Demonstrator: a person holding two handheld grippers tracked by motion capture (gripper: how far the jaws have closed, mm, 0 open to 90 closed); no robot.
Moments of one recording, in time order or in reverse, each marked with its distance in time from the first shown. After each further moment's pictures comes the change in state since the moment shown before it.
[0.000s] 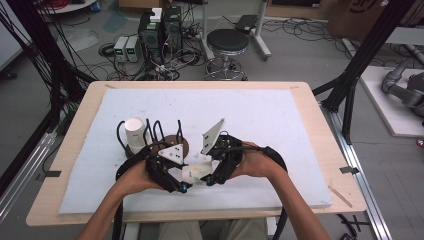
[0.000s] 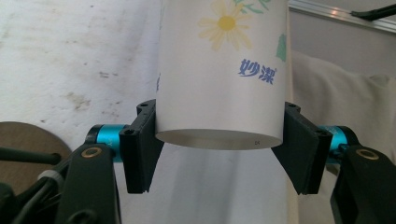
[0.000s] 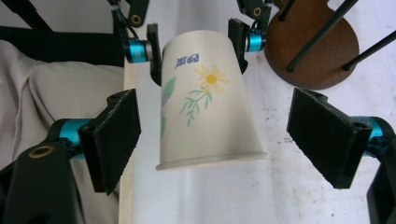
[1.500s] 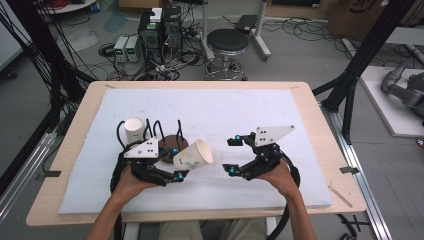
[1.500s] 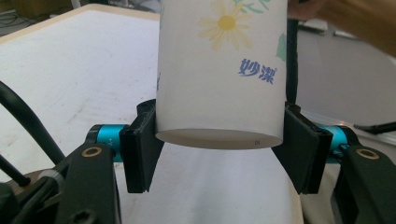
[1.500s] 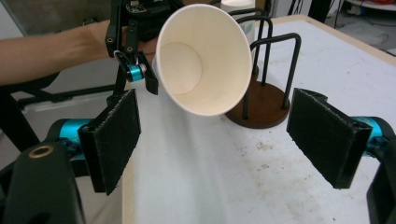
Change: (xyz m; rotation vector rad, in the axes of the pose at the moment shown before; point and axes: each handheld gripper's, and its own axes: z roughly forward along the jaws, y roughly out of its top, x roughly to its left) left arm -0.001 -0.032 -0.025 -0.494 0.076 -0.074; right arm 0.010 -0.095 -0.032 -0.596 -0.108 0.248
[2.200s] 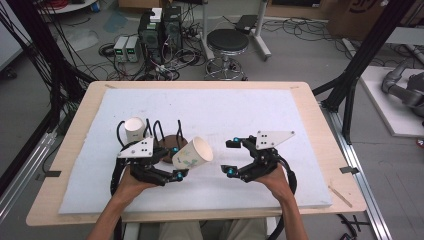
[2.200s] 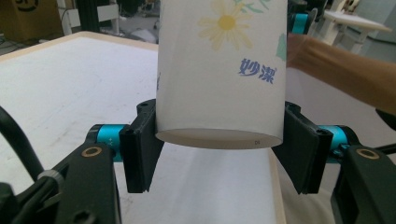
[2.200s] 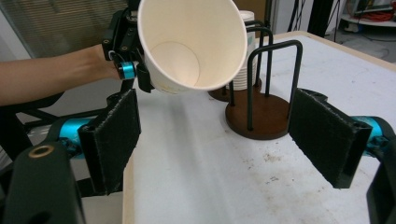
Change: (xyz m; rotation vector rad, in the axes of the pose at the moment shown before) left arm 0.001 -0.005 -0.001 -0.122 -0.054 -0.029; right arm 0.000 -0.017 0.008 -0.090 0.016 0.034
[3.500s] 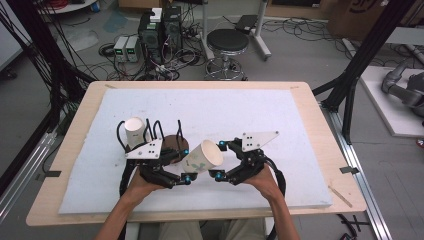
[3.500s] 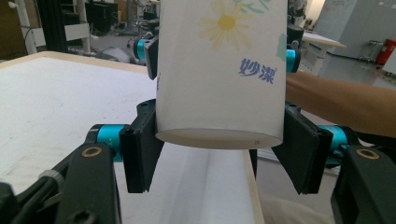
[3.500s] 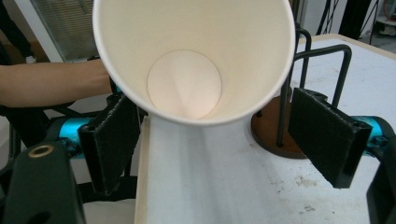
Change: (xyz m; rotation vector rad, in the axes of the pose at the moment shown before) left arm -0.002 -0.001 0.023 -0.072 -0.117 0.010; right arm 0.003 0.001 0.032 -0.004 0.100 -0.018
